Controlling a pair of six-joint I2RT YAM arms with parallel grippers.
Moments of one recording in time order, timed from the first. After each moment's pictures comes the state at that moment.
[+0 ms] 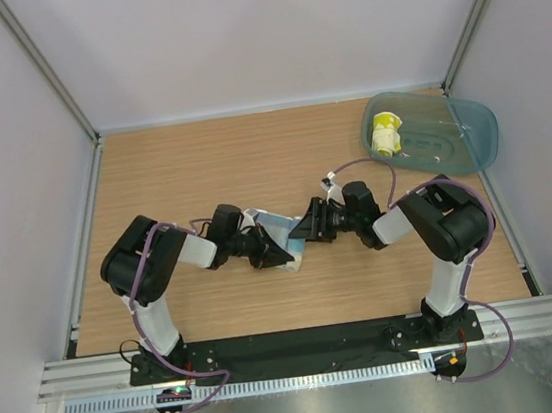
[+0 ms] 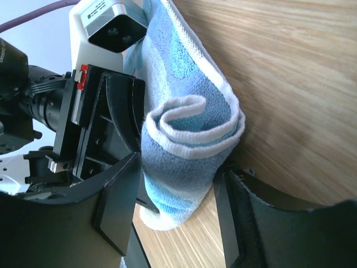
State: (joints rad) left arm -0.53 1.85 0.64 0.42 0.78 -1.21; right arm 0.46 1.82 0.58 0.71 -0.66 0.82
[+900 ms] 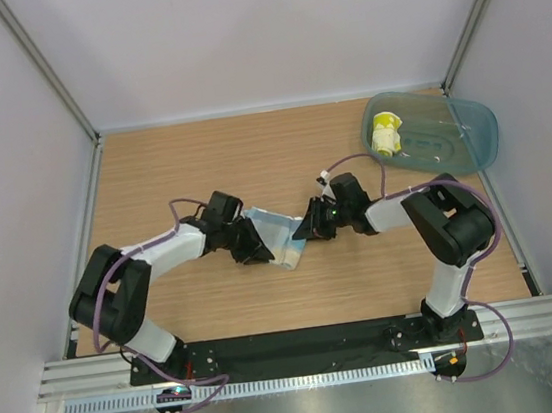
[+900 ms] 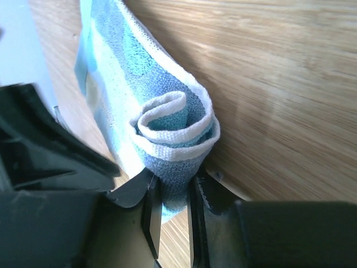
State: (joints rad) left arm -0.53 1.60 0.79 -0.22 0.46 -0.96; right arm 0.47 1.80 0.71 0.36 -0.57 0.81
